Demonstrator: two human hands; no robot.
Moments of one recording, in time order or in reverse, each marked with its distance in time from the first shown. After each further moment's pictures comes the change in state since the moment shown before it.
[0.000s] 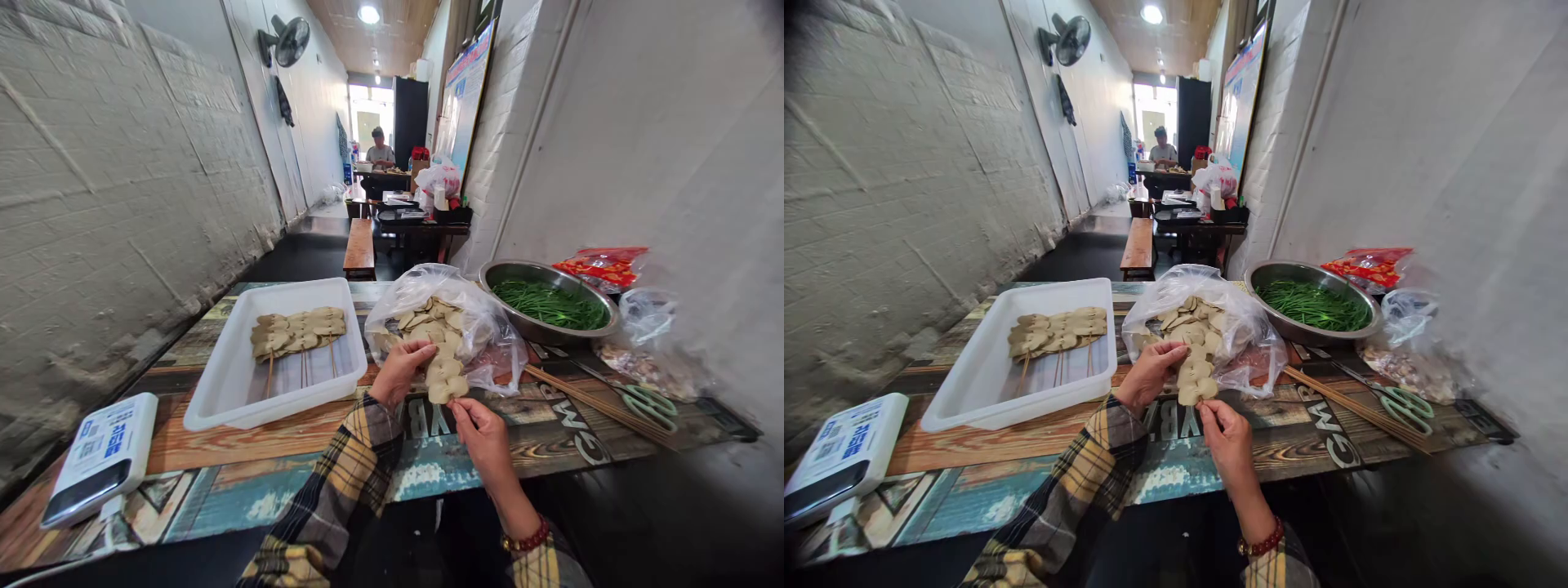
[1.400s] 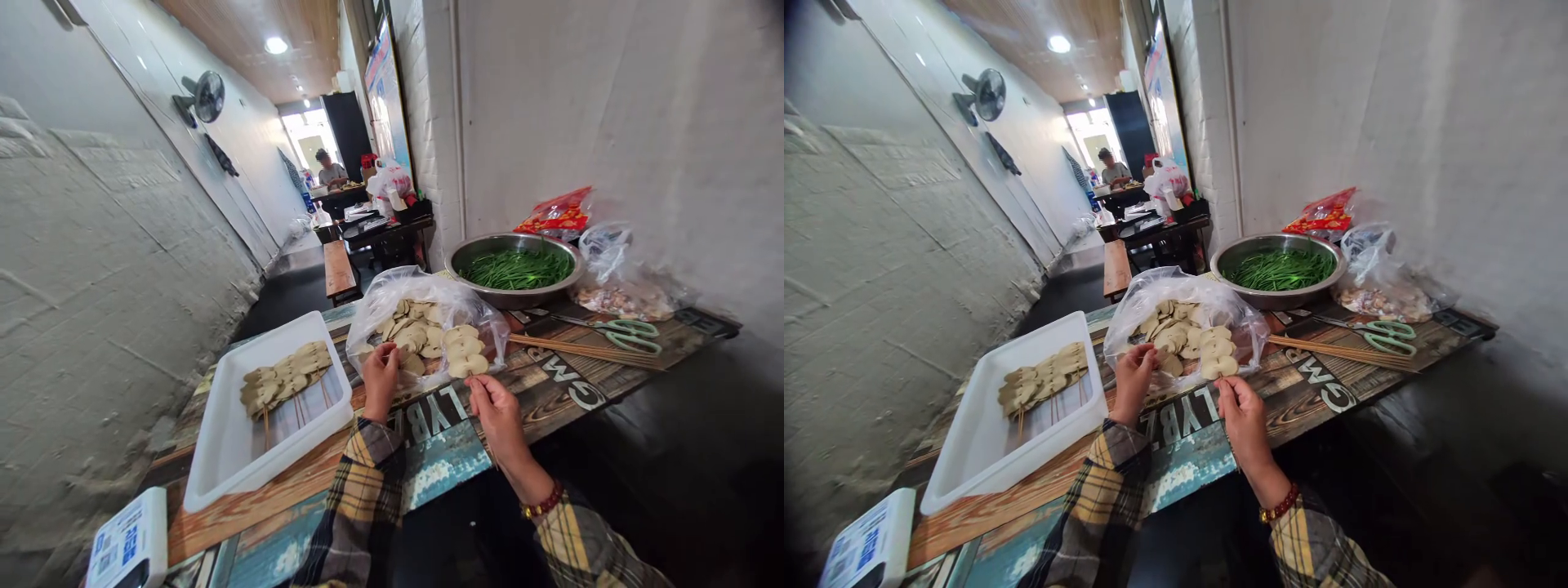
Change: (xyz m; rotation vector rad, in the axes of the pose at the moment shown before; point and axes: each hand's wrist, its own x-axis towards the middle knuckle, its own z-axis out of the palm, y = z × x) left_hand 0.024 -0.007 -0.026 0.650 0.352 0.312; right_hand 0.008 -0.001 -0.006 0.358 0.355 0.075
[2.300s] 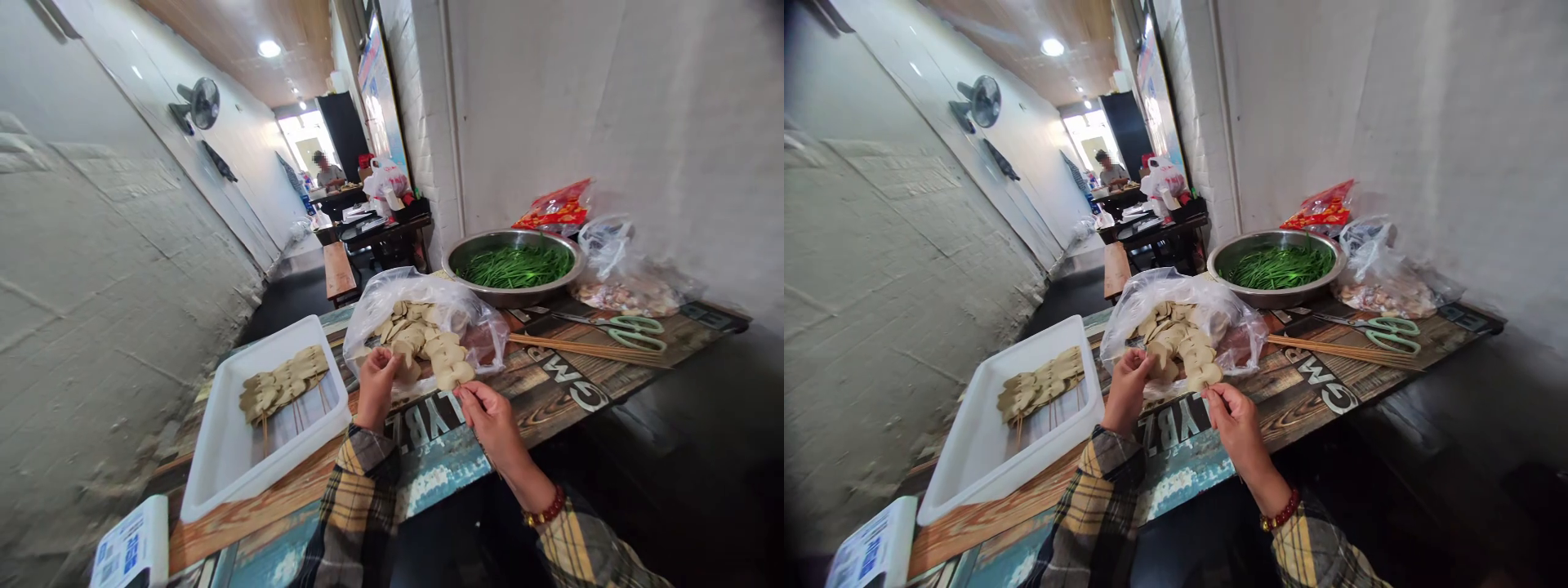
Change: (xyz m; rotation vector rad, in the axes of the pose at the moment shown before) left_hand -0.009 0.016 0.001 -0.358 -0.141 -0.119; right_hand -0.003 -0.004 -0.001 -0.040 -0.153 -0.006
